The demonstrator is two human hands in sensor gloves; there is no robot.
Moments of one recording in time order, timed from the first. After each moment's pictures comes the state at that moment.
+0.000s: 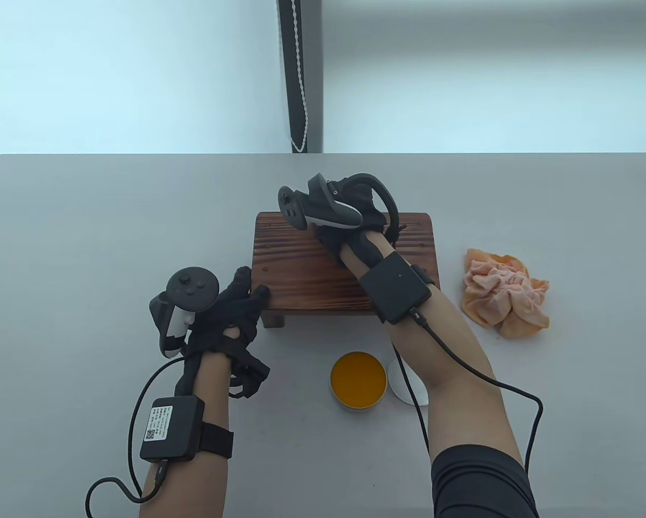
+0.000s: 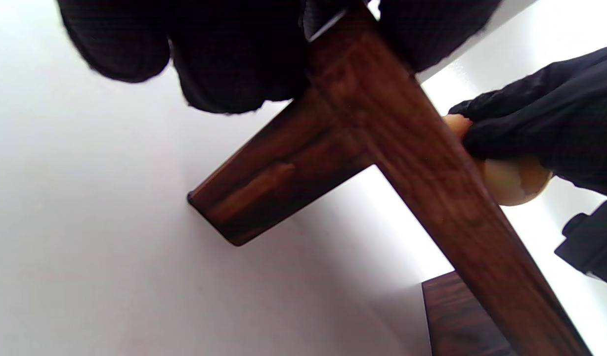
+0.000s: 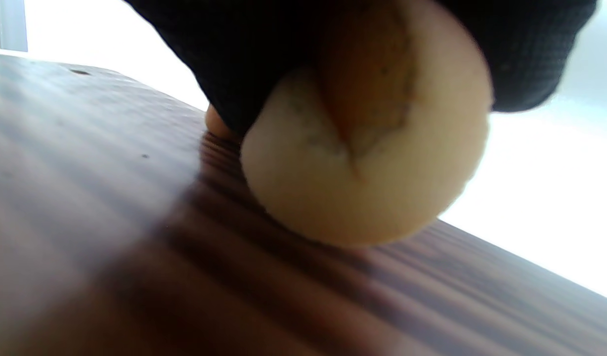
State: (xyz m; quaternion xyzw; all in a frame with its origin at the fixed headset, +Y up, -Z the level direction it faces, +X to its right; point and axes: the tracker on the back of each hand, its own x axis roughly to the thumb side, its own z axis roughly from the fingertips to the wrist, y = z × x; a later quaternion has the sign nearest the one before) left_hand -0.207 -0.700 -0.271 -0.15 0.05 0.42 0.89; right_hand -0.014 -0.620 -0.404 -0.19 0.01 -0.97 0.16
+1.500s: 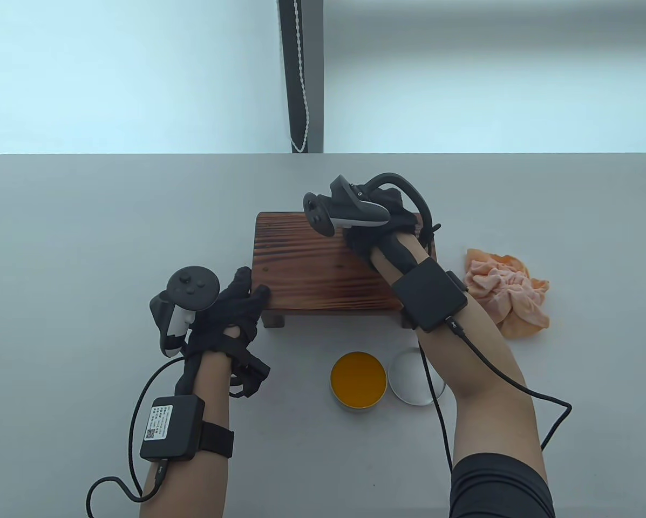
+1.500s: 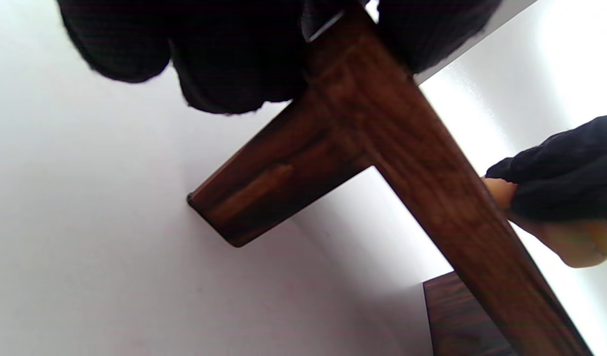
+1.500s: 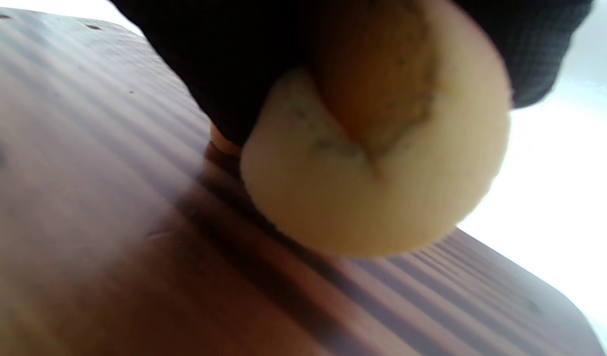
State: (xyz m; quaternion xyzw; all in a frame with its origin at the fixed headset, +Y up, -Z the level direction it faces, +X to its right) left_hand -0.207 -0.698 -0.271 -0.15 0.06 0.42 0.89; right_hand 0.024 -0.611 -0.396 -0.21 -0.05 -0.96 0.19
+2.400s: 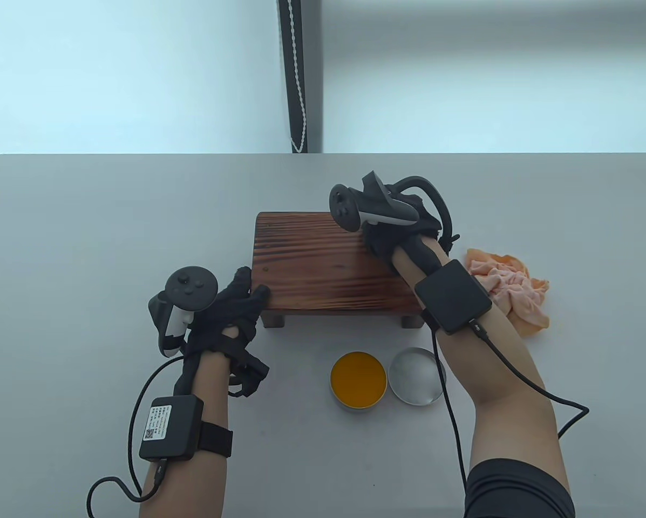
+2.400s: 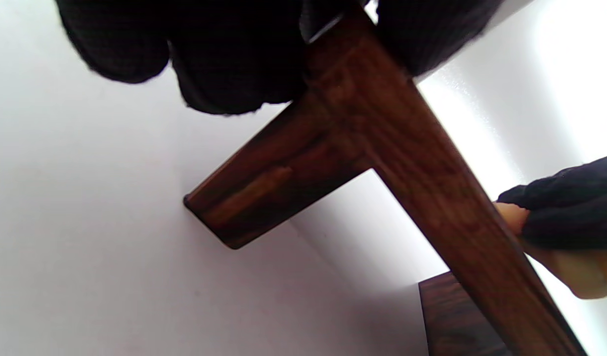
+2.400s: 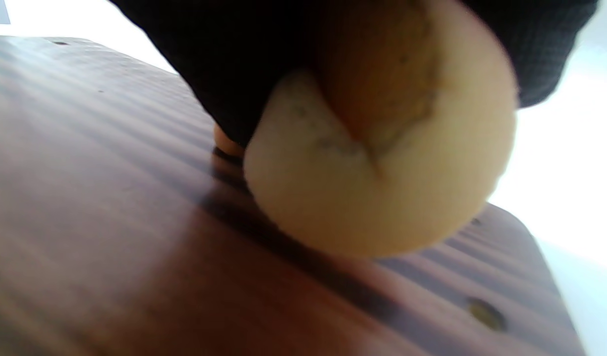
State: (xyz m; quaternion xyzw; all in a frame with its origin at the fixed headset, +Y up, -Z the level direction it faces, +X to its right) left_hand -0.207 -0.698 -0.272 -0.15 0.05 0.42 0.89; right_hand 0.057 -0.611 -0.398 -0.16 -0.06 -0.97 0.14
